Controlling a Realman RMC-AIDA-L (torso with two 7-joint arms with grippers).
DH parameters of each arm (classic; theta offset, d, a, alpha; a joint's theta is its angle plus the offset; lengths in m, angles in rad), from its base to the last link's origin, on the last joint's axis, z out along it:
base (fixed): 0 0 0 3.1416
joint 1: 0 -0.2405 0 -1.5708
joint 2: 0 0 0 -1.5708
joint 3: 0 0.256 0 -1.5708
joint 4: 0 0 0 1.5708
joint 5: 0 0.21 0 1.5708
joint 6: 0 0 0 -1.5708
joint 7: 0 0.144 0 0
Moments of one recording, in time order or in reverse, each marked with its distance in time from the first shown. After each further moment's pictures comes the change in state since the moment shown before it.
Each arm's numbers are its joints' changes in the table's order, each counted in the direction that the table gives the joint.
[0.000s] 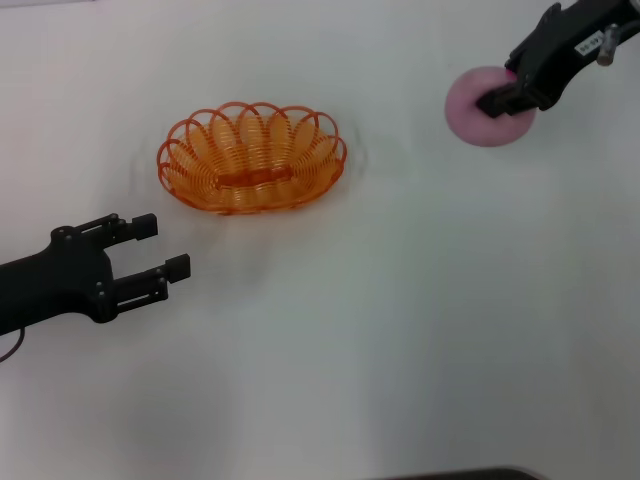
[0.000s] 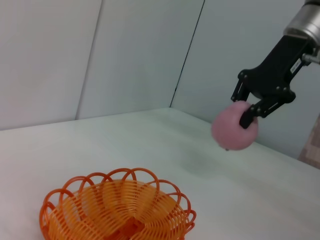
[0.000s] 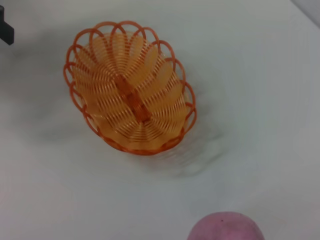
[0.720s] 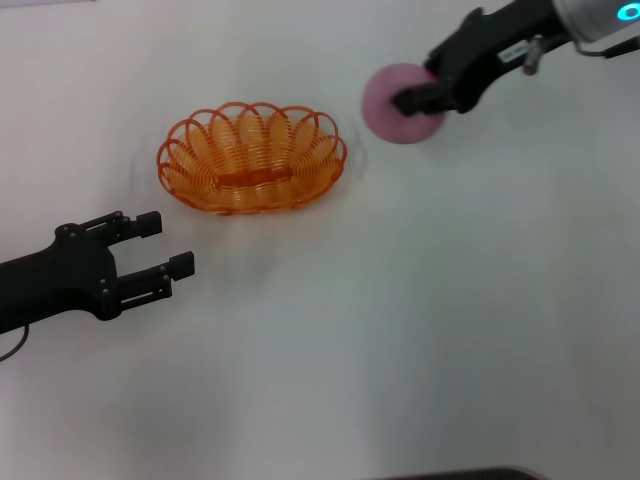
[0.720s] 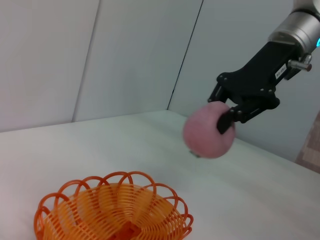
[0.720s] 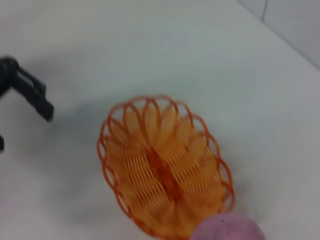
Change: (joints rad) left arm 0.008 -0.001 0.000 -0.012 -0.002 0.000 0.000; right arm 0.015 -0.025 -0.006 0.145 0.210 -0.159 -0.081
